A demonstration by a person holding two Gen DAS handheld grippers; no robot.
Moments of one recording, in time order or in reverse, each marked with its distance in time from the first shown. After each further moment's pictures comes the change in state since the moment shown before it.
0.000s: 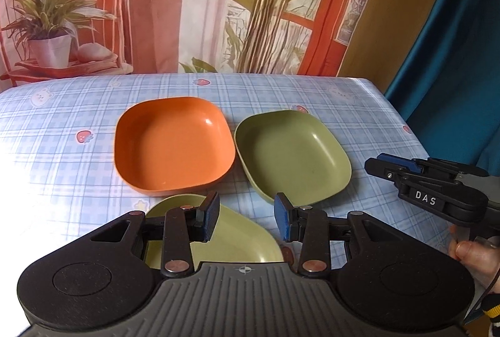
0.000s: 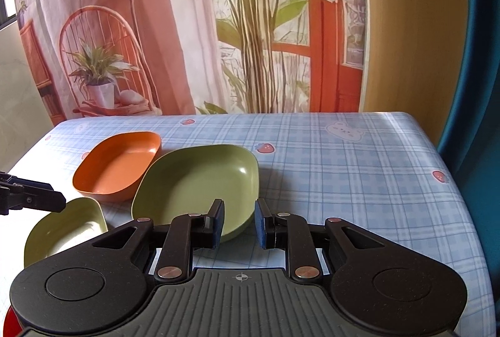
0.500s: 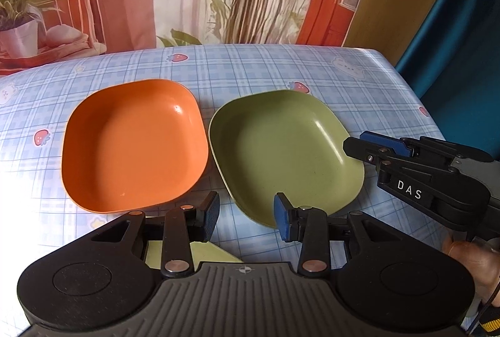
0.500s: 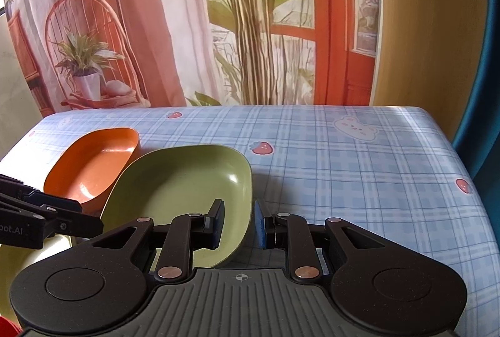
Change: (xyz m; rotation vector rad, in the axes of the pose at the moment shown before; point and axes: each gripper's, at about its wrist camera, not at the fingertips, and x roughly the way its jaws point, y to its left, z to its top) left arm 0.068 -0.017 0.016 0.019 0.130 0.011; right arm 0.057 -0.006 0.013 0.000 0.045 -0.007
